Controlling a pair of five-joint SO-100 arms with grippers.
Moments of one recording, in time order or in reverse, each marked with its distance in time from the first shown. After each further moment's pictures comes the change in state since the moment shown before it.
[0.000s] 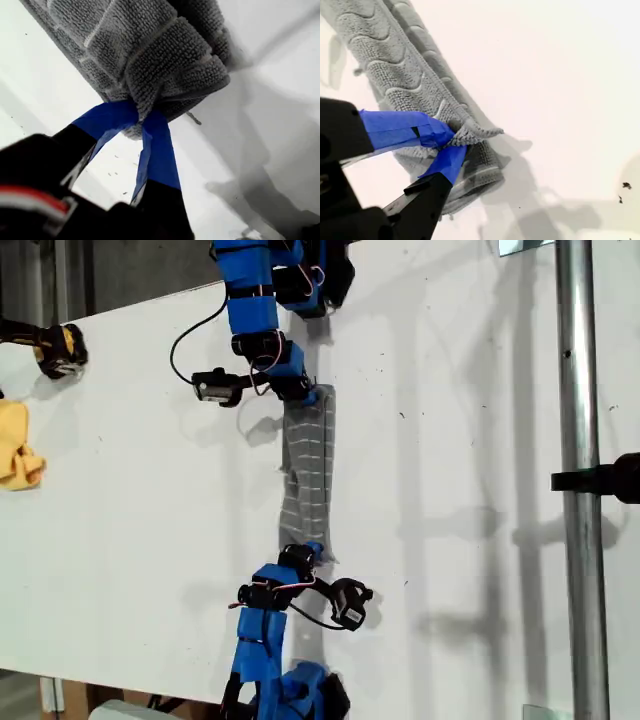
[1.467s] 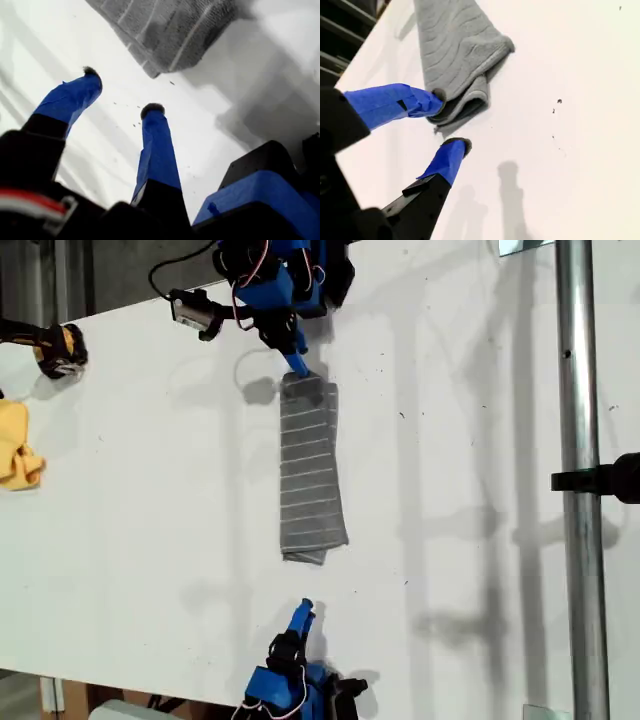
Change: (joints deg) arm 0 1.2 103.7 60.6 13.8 -7.9; arm 1 -3.0 39.4 1.5 25.0 12.9
